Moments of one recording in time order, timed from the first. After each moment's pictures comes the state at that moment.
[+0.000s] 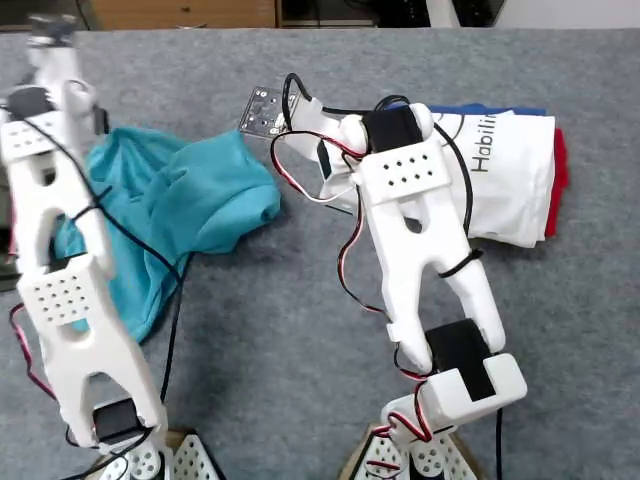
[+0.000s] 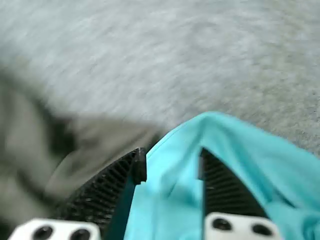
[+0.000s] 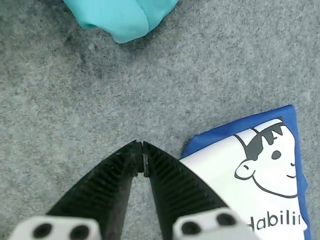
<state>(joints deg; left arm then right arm) -24.4 44.7 -59.2 77.9 -20.2 -20.5 4.9 -11.6 87.9 46.6</state>
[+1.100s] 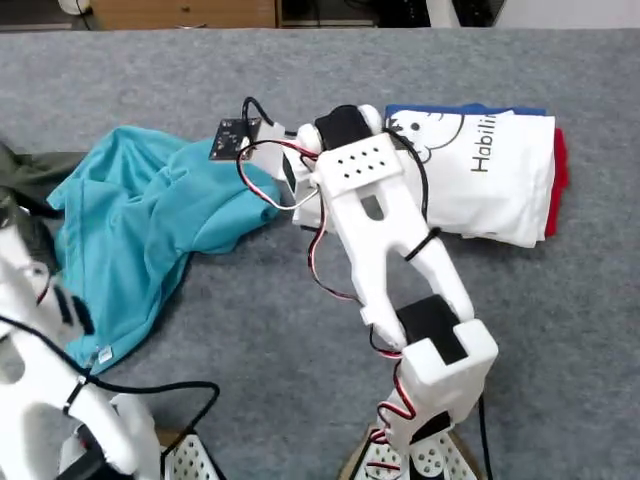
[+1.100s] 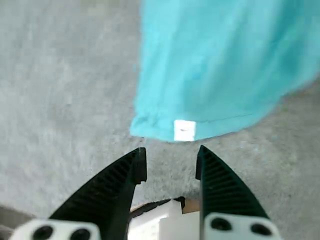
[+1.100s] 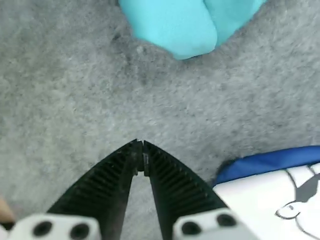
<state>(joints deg) -48.2 -37.0 41.7 86.6 -24.7 -26.3 14.2 -14.6 92.5 45.8</state>
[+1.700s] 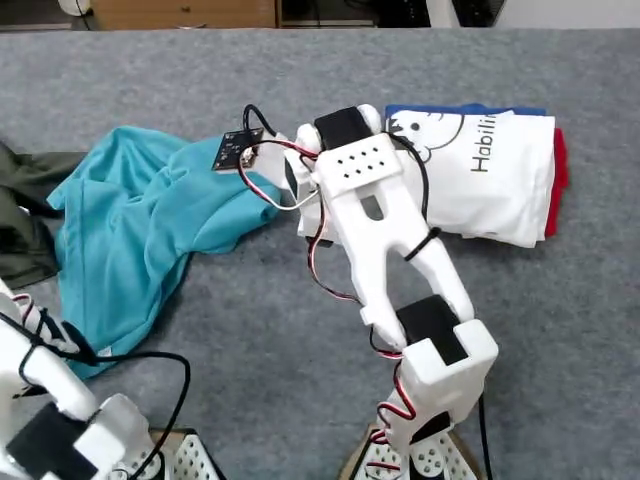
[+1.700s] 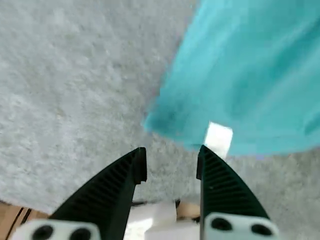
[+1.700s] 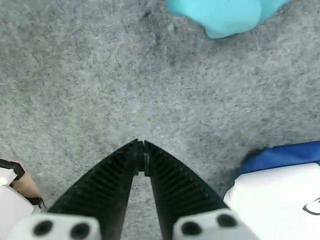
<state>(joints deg) -55.2 -18.3 45.1 77.8 -19.5 -26.5 14.2 -14.7 98.5 45.6</state>
